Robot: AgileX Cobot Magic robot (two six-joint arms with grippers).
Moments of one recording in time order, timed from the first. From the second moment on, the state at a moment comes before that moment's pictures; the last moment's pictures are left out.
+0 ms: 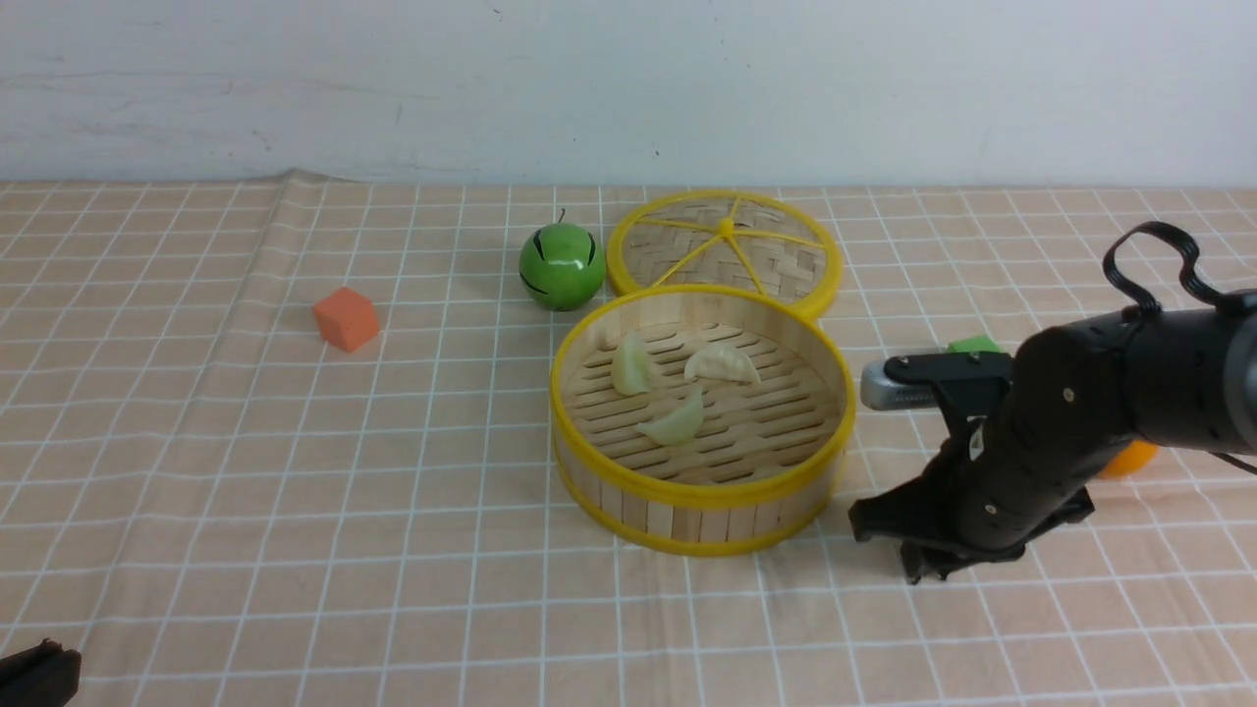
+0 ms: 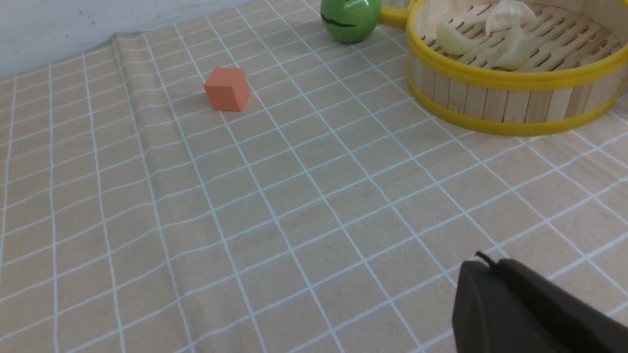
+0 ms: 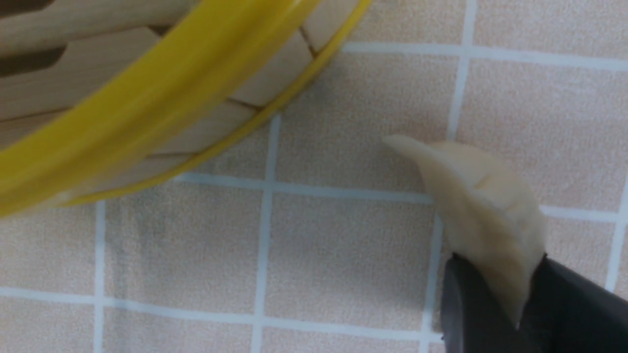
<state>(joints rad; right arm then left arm) 0.32 1.84 -1.08 0.06 0.54 0.22 -0.53 0.25 -0.30 0.37 0.52 -0.26</state>
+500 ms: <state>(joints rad) 0.32 1.70 -1.26 0.00 0.78 0.08 -0.53 0.25 -0.30 0.37 0.51 -0.26</state>
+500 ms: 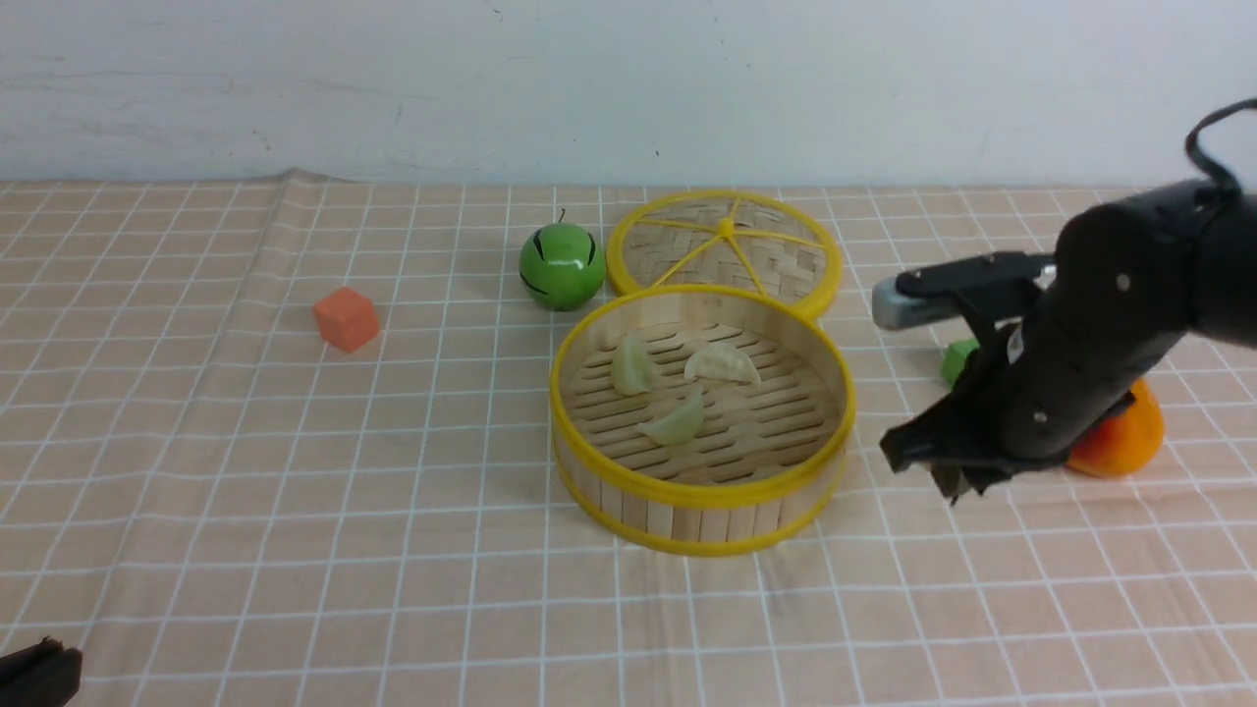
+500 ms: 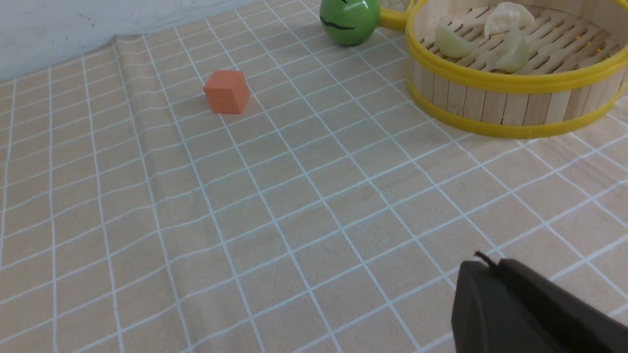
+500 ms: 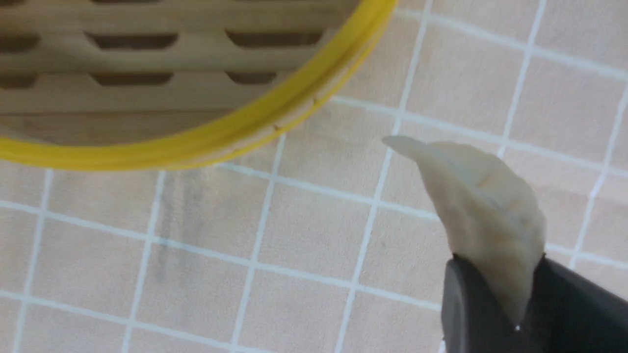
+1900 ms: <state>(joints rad) 0.38 1.20 -1.43 0.06 0.74 -0.21 -0.53 0.25 -0.30 0.37 0.43 -0.26</state>
